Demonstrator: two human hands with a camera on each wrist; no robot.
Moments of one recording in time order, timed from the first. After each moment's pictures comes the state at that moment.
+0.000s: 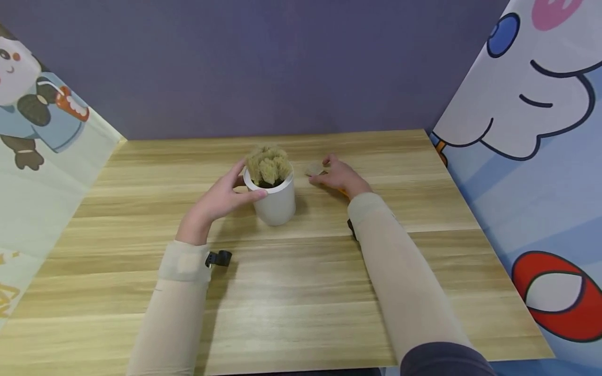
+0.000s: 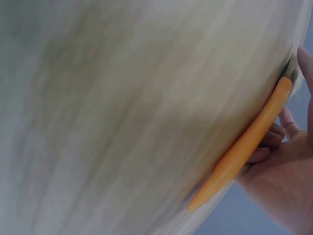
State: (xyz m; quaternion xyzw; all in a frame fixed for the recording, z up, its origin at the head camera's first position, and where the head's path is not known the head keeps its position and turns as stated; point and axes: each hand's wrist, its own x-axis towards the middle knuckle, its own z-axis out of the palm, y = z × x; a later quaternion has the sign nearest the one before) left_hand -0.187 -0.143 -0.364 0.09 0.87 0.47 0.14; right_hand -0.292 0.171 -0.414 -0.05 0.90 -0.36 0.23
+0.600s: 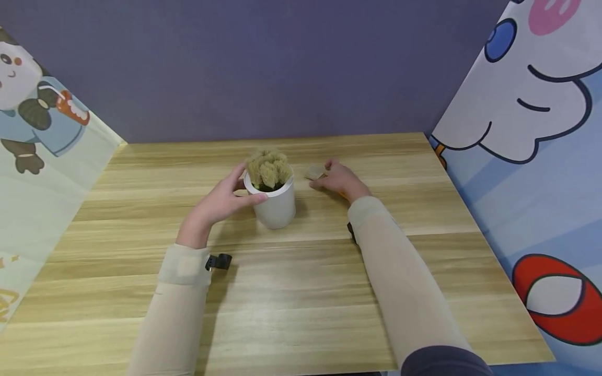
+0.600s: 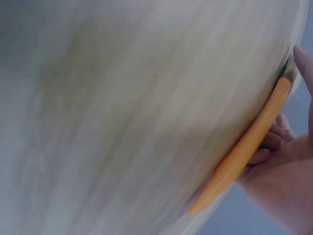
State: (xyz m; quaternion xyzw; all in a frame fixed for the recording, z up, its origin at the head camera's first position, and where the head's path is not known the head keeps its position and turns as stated) left_hand -0.187 -0.145 -0.363 0.10 0.86 0.48 0.13; right_hand -0.291 0.169 -0.413 -0.03 0.90 -0.37 0.22
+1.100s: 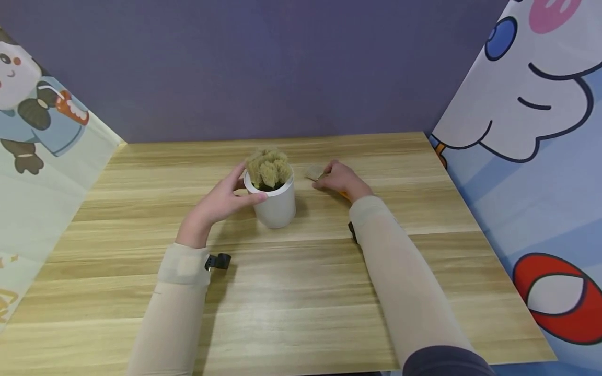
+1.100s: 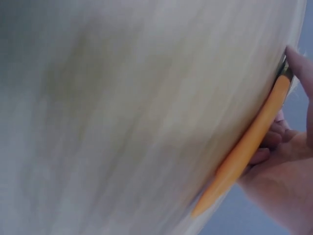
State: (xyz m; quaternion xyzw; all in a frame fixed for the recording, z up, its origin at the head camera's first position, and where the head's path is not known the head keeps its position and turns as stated) left_hand -0.187 -0.143 -0.363 0.11 0.86 0.47 0.13; right_hand -0.292 0.171 -0.413 -0.03 0.90 -0.36 0.23
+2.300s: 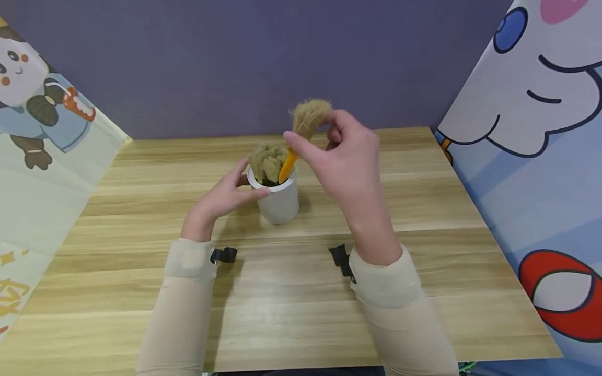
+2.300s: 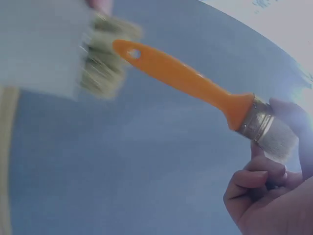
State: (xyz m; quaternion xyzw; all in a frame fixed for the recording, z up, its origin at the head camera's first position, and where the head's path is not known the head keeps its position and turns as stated) left_hand -0.188 -0.145 -0.363 0.09 0.85 0.50 0.14; right_hand -0.123 0.119 -0.230 -0.09 0.82 -0.53 -0.22
